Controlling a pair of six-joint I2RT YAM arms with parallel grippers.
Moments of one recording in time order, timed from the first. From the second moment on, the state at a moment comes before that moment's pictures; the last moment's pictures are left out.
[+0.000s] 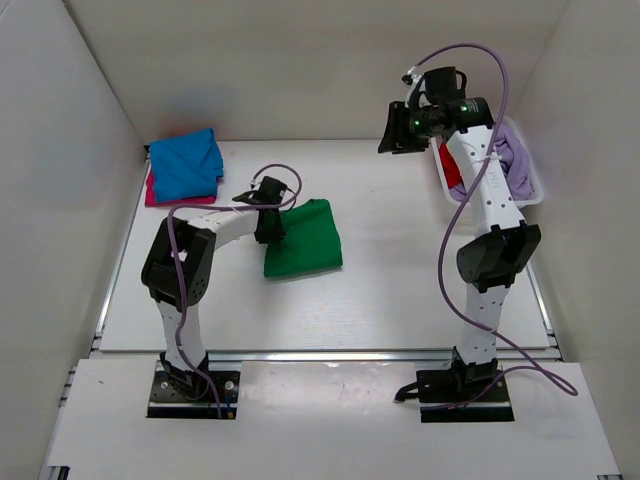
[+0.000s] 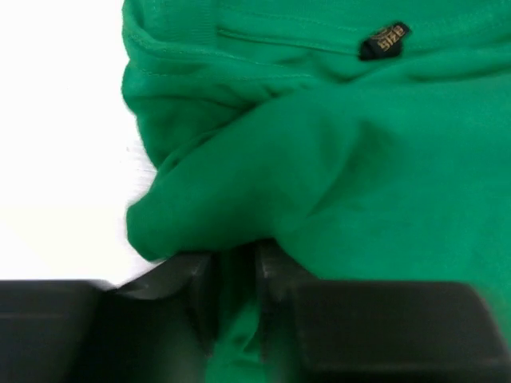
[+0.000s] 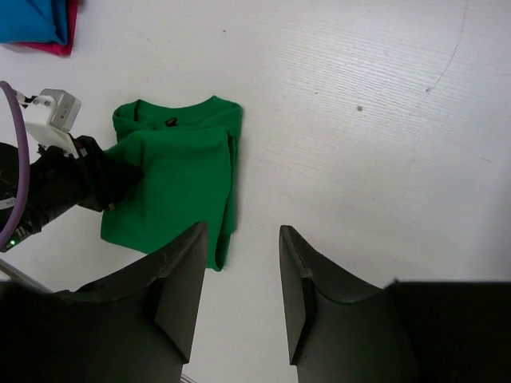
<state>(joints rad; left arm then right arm) -0.42 1.93 1.26 -0.44 -0.21 -0.56 0.21 2.05 2.38 -1.10 -0.34 0.17</state>
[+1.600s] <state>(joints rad) 0.03 2.48 2.68 -0.92 -0.50 -0.08 0.04 1.61 1.66 -0.74 -0.43 0.09</state>
